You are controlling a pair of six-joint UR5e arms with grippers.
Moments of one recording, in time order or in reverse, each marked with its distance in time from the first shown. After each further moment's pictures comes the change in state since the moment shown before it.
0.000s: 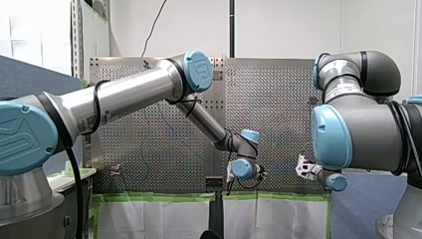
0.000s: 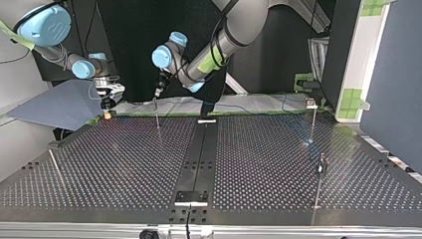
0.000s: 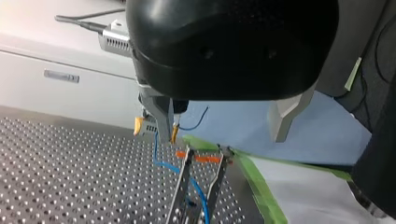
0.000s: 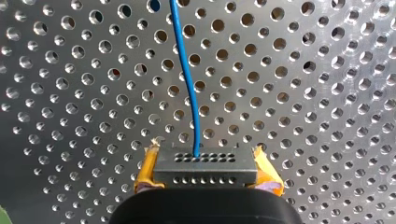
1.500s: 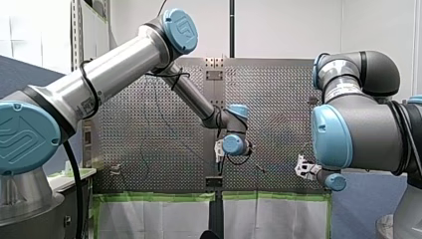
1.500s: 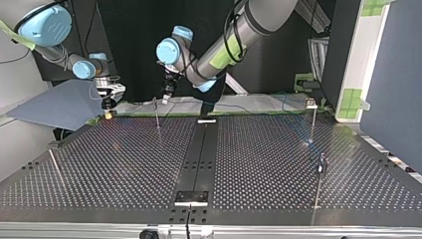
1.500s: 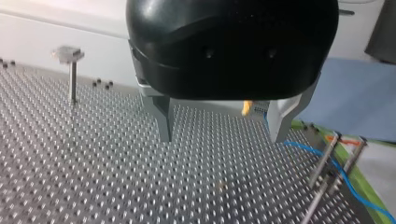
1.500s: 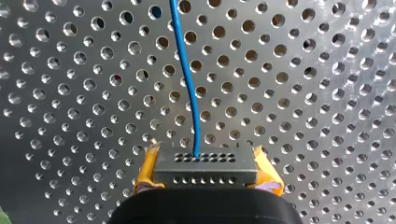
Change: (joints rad) left arm 0.024 0.280 -0.276 0.097 -0.106 -0.094; right arm 0.005 0.000 -0.001 0.001 0.000 0.000
